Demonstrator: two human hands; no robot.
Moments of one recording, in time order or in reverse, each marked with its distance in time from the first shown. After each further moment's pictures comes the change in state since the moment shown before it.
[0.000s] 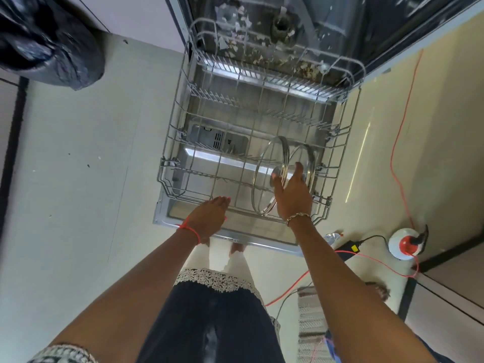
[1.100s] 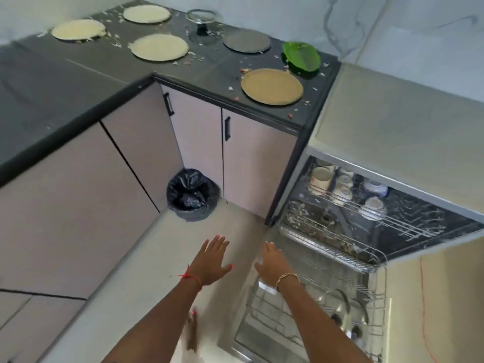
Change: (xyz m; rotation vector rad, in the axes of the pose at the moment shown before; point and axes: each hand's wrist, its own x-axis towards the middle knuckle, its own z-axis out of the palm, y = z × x) left_hand -0.281 -0.197 -0.193 -0.101 0.503 -0.249; right_hand -0.148 -0.355 -0.040 -0.508 -0.184 -0.637
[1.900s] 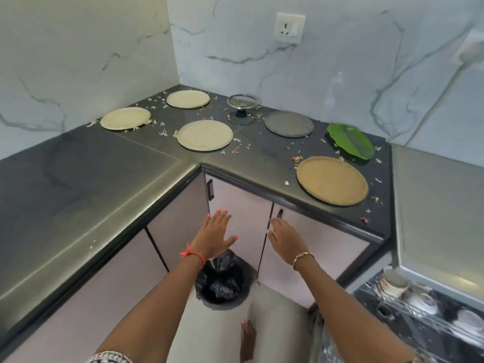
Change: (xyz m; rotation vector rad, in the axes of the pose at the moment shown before) left_hand 0.167 -0.224 -0.276 0.040 0.393 -0.021; right_hand 0.263 -0.157 -0.225 0.004 0.492 -0.239
